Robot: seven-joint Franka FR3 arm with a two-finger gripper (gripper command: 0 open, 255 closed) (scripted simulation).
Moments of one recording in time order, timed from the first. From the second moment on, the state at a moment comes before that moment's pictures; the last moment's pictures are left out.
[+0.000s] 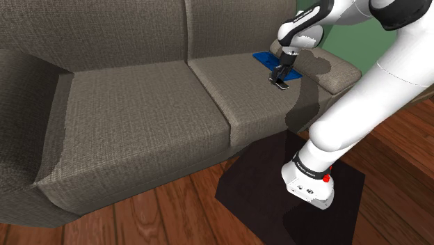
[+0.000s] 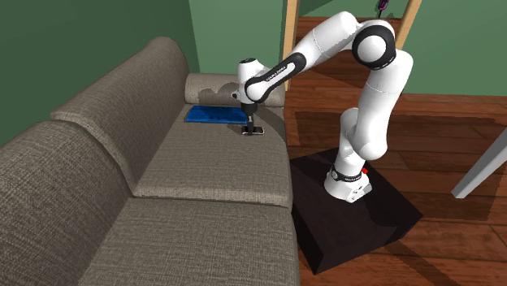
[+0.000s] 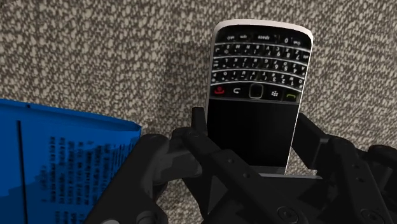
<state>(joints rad) -0.33 -0.07 -0.47 -2.36 0.01 2.26 -0.55</state>
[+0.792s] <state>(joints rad) -0.33 -0.07 -0.47 -2.36 0.01 2.26 -0.55</state>
